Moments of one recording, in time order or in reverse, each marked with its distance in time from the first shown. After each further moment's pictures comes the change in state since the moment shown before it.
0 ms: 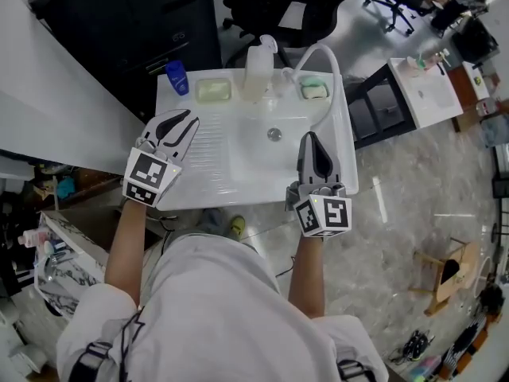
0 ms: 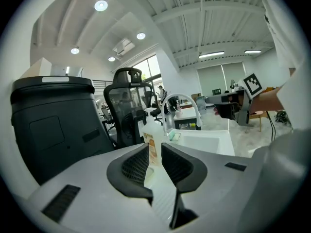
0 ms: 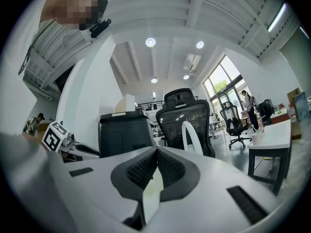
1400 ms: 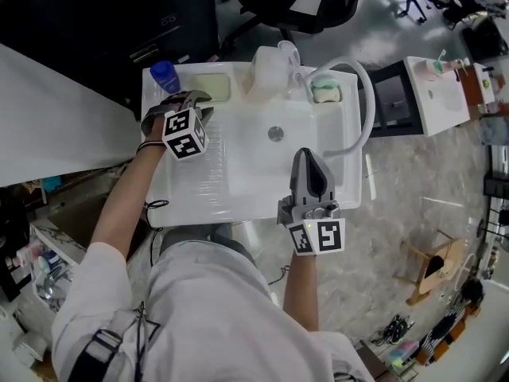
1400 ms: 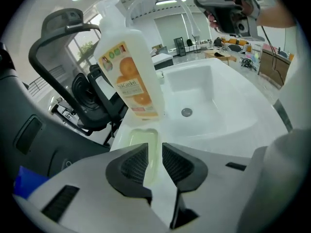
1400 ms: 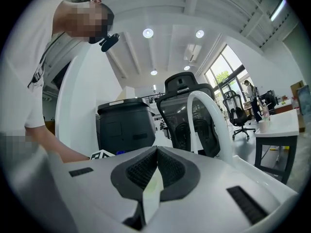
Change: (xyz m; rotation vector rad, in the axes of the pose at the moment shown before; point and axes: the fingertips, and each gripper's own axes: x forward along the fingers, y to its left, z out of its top) left arm 0.192 0.026 -0.169 0.465 0.505 -0.326; right arm 0.068 -0.002 -0.058 0.035 0.090 0.040
